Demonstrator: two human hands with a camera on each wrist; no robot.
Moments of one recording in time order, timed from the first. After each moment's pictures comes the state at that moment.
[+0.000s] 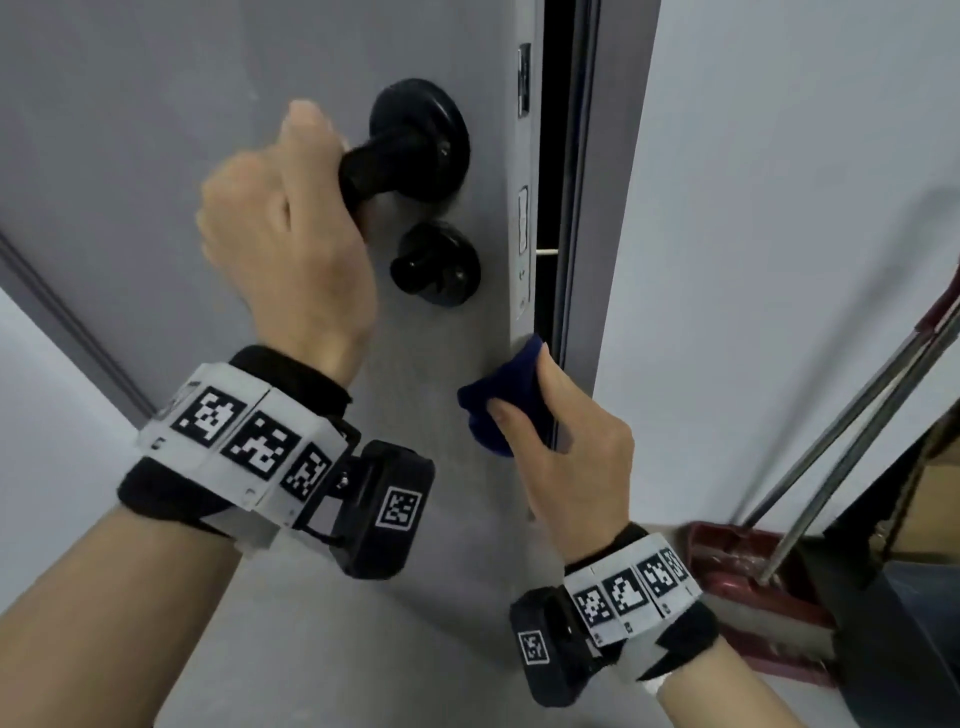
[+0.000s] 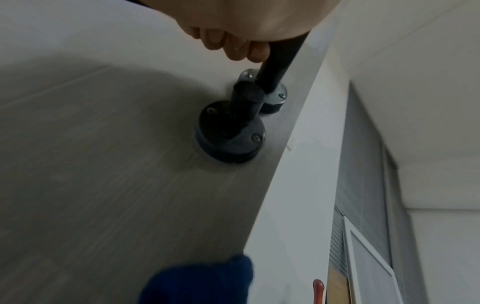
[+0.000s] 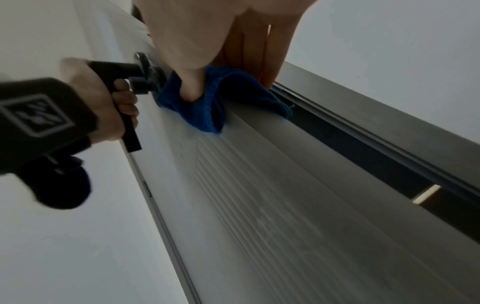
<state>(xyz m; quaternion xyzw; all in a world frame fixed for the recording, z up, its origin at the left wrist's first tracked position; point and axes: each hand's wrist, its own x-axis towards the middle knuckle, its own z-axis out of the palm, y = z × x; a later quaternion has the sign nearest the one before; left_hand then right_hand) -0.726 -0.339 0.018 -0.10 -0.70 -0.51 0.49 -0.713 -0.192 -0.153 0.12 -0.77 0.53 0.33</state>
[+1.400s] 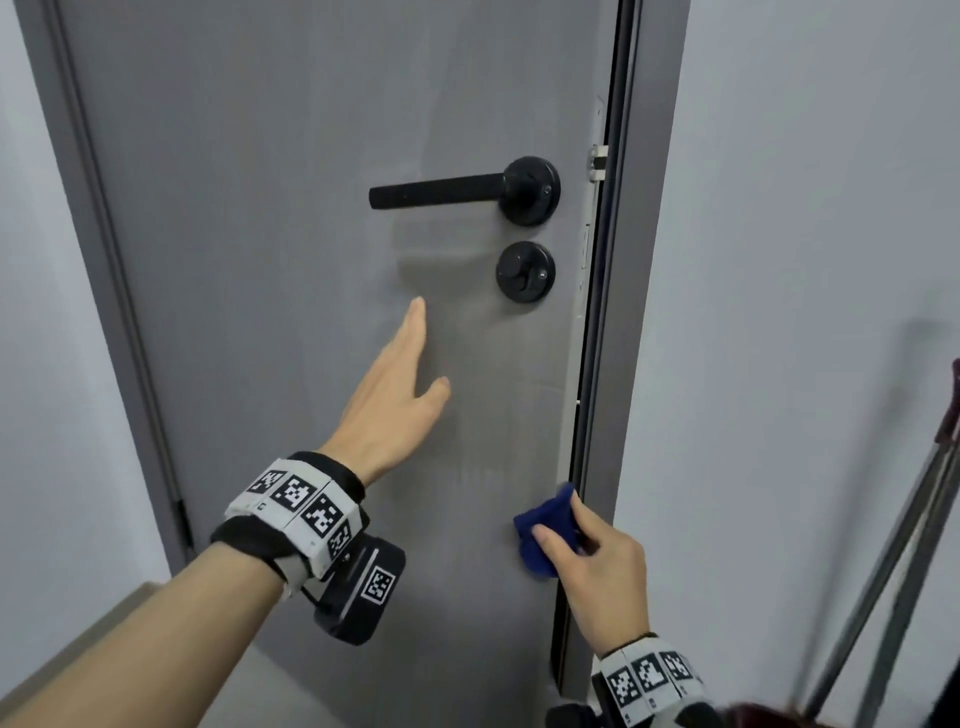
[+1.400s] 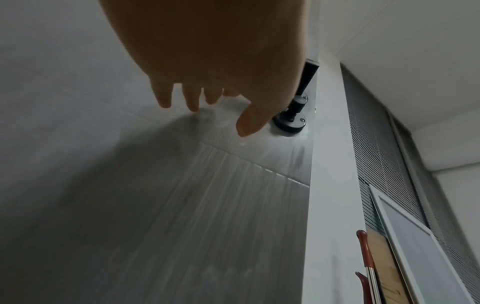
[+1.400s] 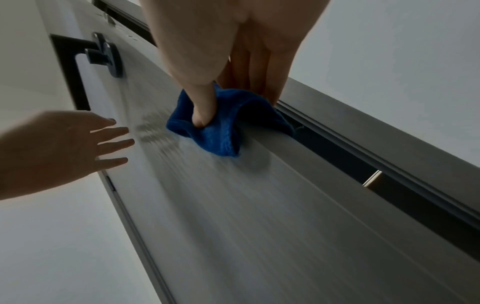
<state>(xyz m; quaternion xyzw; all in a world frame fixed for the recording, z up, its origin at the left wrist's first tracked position) -0.734 -0.398 -0.118 -0.13 -0.89 -0.32 0.29 -0.749 -0.170 -0.293 0.09 -0.77 0.58 0.24</state>
